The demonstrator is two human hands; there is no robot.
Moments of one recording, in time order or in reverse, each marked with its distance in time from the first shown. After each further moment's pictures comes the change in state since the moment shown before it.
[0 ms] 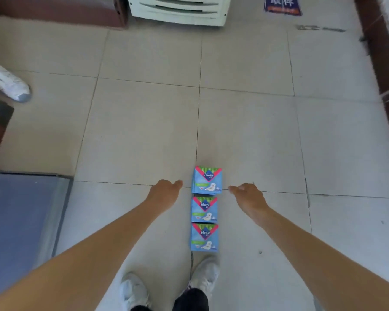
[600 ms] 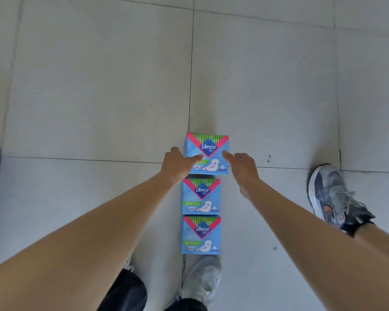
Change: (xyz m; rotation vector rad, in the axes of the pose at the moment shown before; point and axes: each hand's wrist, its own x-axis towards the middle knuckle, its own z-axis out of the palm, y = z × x) left_hand 0.235 -0.027 0.136 -0.038 -0.010 -0.014; right_hand 0.230 0.081 0.114 0.356 0.046 0.110
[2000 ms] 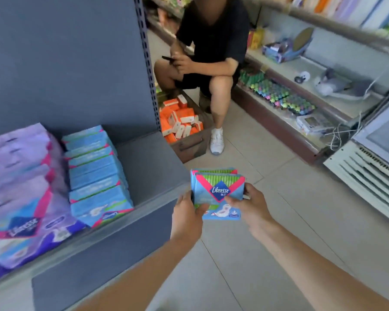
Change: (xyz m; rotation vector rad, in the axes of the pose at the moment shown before) left_hand -0.379 -0.128 -0.450 -0.745 1.019 0.075; right_hand -0.511 -0.349 0.270 -0.309 -0.821 -0.769
